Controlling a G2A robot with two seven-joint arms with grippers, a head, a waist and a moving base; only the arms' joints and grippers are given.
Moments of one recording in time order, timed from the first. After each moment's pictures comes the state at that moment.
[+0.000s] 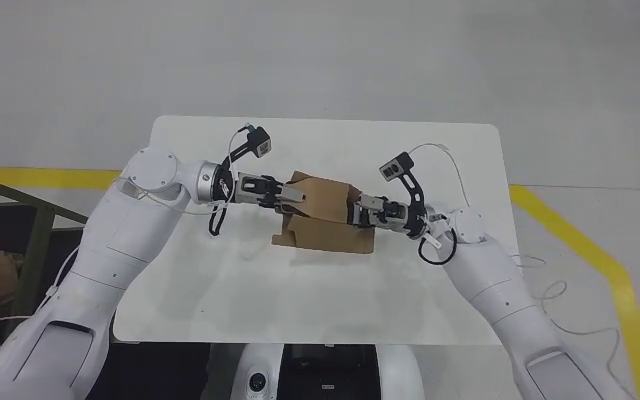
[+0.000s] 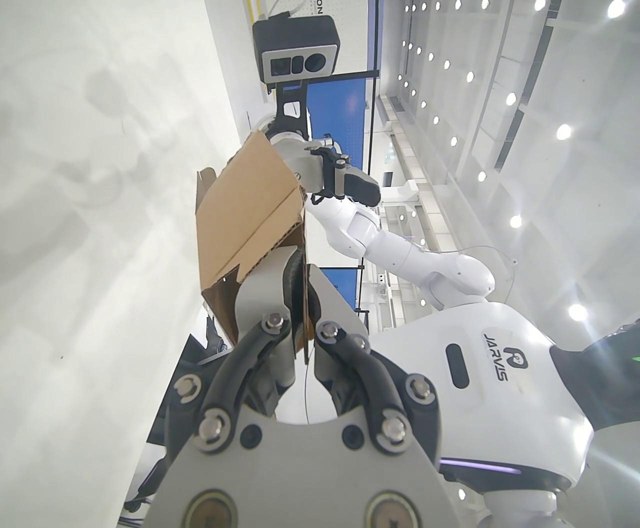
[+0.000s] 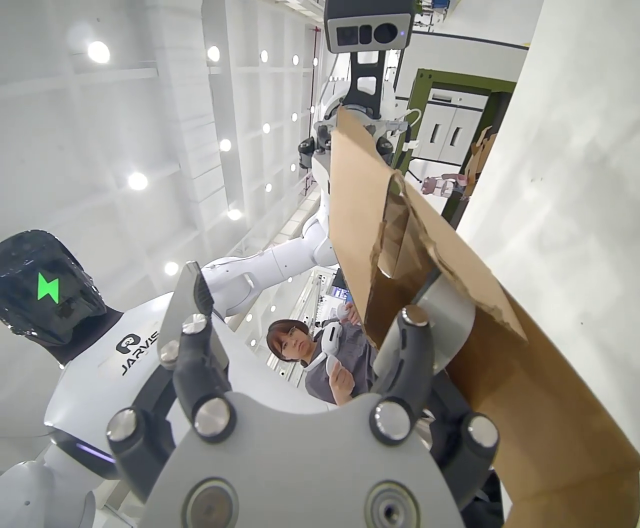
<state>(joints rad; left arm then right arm) 0.87 -0.93 -1.05 -1.38 -0.57 -0.13 -1.35 -0.93 -1.26 0.94 -1.08 0.84 -0.51 1.31</state>
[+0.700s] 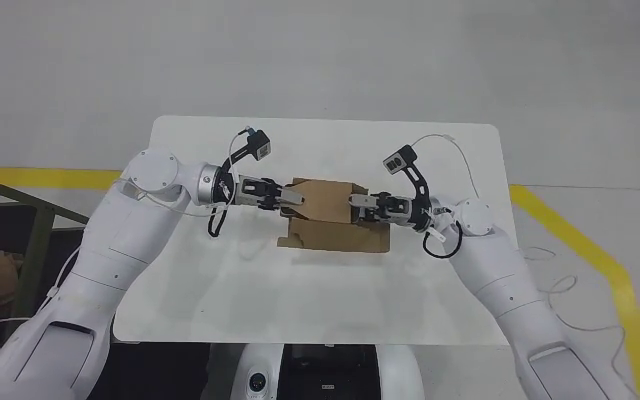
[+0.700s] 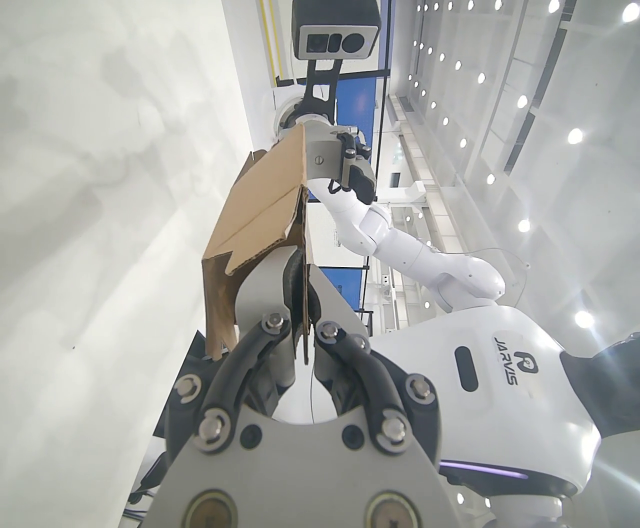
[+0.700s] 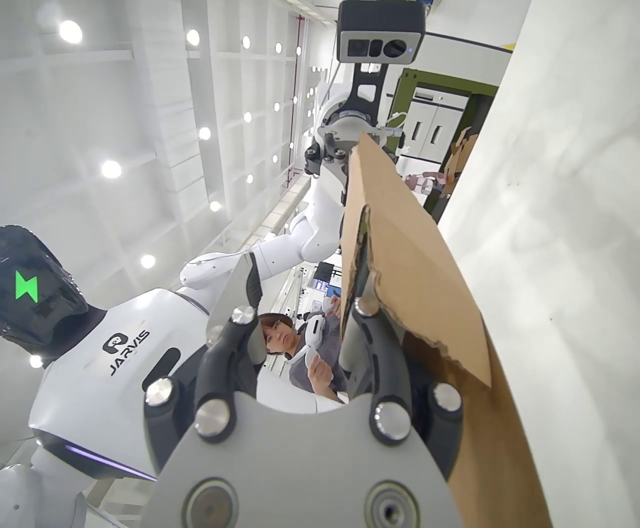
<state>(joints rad) 0.88 -0.94 -1.06 -1.38 -0.54 -0.13 -1.35 -0.90 -1.25 0.98 -1.07 0.75 -0.48 1.34</state>
